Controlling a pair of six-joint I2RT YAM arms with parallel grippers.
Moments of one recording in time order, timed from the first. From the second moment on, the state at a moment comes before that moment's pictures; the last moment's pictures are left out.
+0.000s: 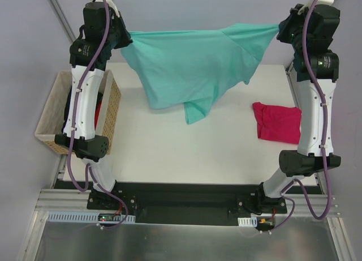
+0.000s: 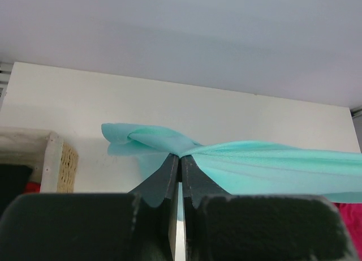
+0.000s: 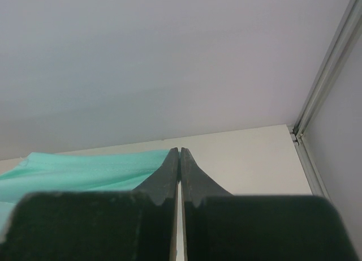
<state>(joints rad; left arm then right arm) -0.20 1.82 2.47 -0.96 -0.09 -0.33 0.05 1.65 2.27 -0.70 0.08 0.16</state>
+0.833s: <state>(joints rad) -0.20 1.82 2.47 -0.77 -0.05 -0.19 0.05 1.61 2.22 -0.53 0.11 0.08</state>
